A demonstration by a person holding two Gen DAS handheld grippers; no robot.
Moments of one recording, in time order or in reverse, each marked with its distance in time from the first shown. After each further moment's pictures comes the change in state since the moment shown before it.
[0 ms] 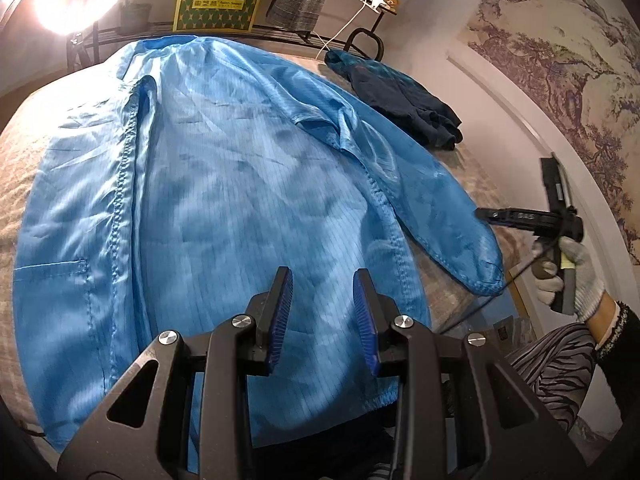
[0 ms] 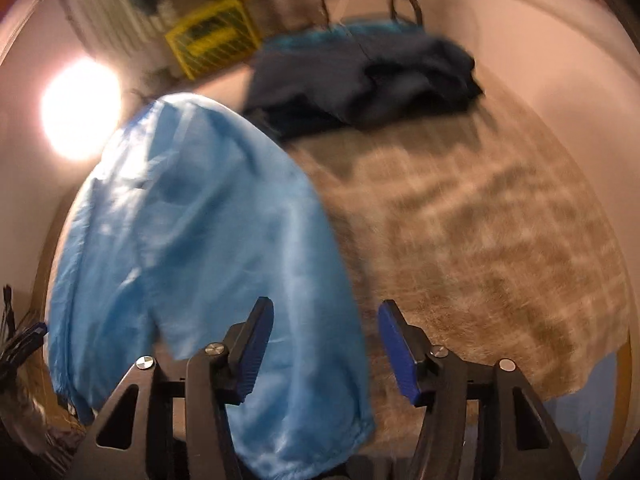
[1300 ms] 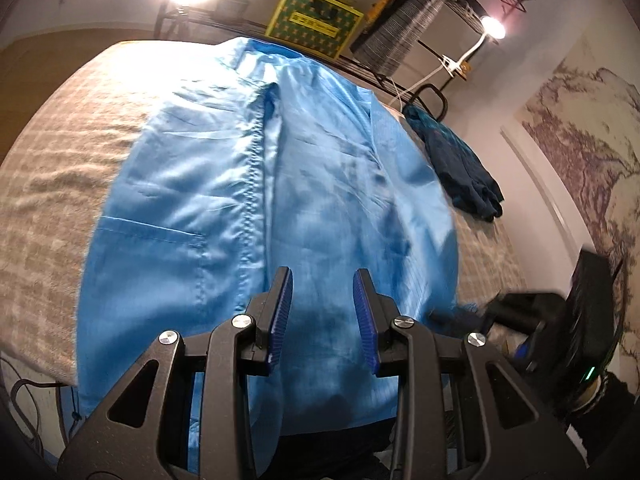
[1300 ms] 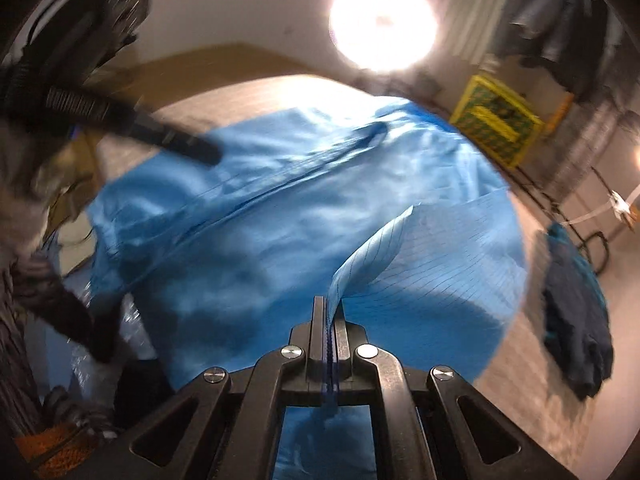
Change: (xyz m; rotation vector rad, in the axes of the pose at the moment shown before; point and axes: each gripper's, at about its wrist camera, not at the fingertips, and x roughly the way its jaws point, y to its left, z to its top) left arm -0.062 0.094 -0.017 -0.290 -0.128 0.071; right arm 0.000 0.330 -0.122 -1.060 -0.145 0.105
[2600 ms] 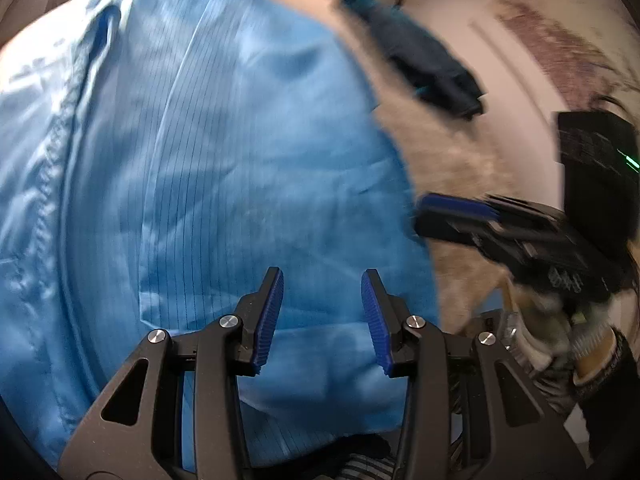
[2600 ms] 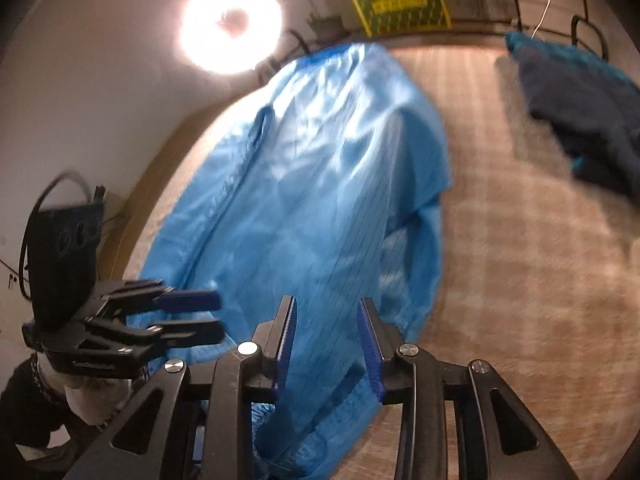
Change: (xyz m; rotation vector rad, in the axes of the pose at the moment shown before) left arm 0.149 -0.099 -0.006 0.181 0.382 -0.050; right arm 0.020 -0.168 -0.082 0.676 0.044 0.304
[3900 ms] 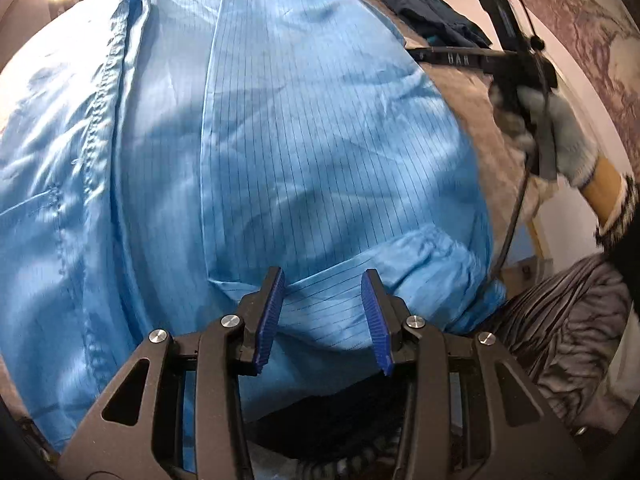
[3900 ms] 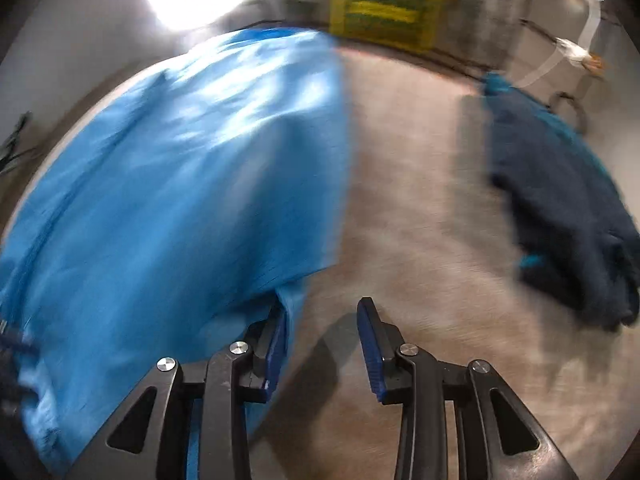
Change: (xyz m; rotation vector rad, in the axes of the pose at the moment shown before) left arm -0.021 0.020 -0.061 0.135 0.030 0.089; right arm 0.038 -0.068 0.066 -0.131 -0.033 -0.417
